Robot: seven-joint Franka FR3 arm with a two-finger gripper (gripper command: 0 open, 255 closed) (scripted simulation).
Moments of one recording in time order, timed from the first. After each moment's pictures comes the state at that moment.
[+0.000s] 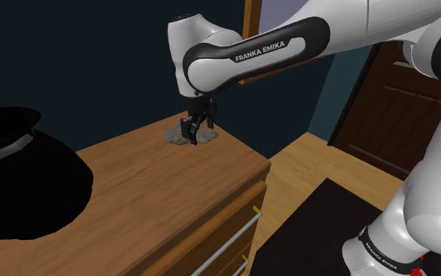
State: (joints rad) arm 0.12 0.19 0.35 -1.76 -0.17 1.88 0.22
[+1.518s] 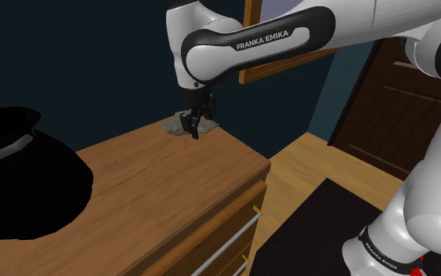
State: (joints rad) arm 0.12 0.18 0.35 -1.72 -0.16 1.83 0.22
